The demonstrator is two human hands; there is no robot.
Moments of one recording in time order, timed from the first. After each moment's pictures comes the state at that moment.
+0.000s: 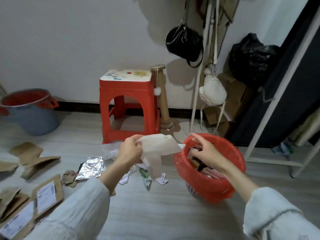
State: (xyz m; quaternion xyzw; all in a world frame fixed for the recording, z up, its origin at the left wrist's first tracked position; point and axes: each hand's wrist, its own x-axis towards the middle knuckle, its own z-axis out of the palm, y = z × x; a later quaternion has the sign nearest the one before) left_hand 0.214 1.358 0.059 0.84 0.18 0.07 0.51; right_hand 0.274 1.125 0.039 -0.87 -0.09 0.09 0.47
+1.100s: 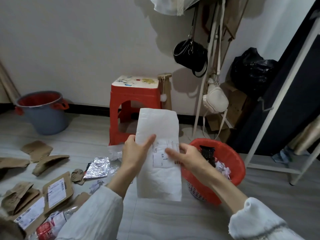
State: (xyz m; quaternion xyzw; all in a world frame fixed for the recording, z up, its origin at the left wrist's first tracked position) left_hand 0.162 1.354 0.089 0.76 0.21 0.20 0.58; right_hand 0.179 1.194 0.101 -0.75 -0.13 0.18 0.62
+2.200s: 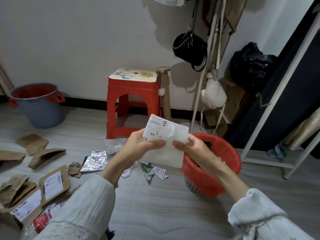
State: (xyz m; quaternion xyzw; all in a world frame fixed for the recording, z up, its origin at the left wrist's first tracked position) left_hand 0.153 1.360 0.098 0.73 0.01 0.01 0.68; right_hand 0.199 1.166 0.087 -0.73 -0.17 0.19 0.63
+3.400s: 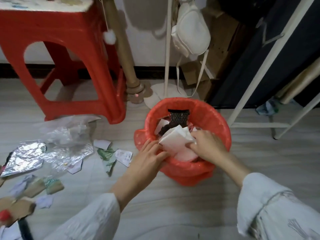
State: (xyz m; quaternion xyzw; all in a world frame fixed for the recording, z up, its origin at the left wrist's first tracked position) left_hand 0.310 1.224 -0.141 0.94 -0.27 0.08 0.18; right_hand 0.356 1.027 -0.086 -0.99 -0.08 0.06 0.09
